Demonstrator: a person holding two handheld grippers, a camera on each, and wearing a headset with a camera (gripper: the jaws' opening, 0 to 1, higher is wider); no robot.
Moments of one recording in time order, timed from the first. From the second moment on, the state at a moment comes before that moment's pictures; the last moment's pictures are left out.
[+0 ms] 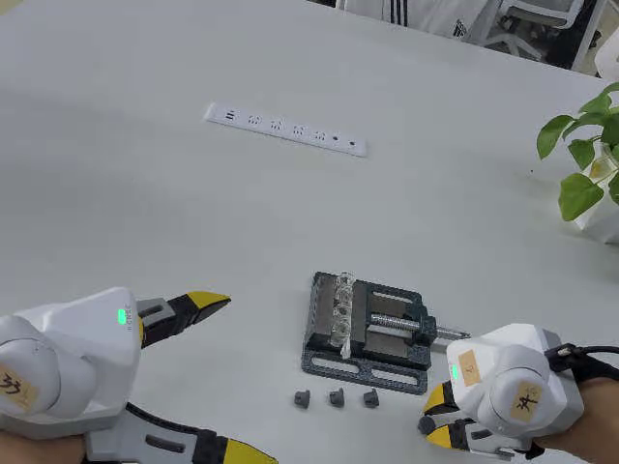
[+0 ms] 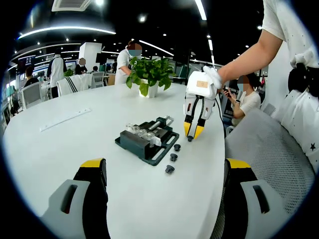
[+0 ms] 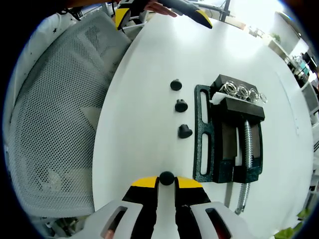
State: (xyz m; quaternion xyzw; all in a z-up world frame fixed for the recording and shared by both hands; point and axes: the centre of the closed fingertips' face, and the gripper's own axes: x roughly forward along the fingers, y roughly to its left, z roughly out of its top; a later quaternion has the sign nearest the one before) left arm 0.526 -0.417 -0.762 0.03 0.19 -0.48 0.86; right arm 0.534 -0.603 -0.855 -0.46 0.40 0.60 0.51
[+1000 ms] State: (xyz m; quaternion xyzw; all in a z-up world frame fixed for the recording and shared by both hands) left arm 0.527 -0.416 -0.762 0.03 0.19 -0.48 0.86; right arm 0.535 -0.602 -0.850 -0.45 0.41 0.60 0.52
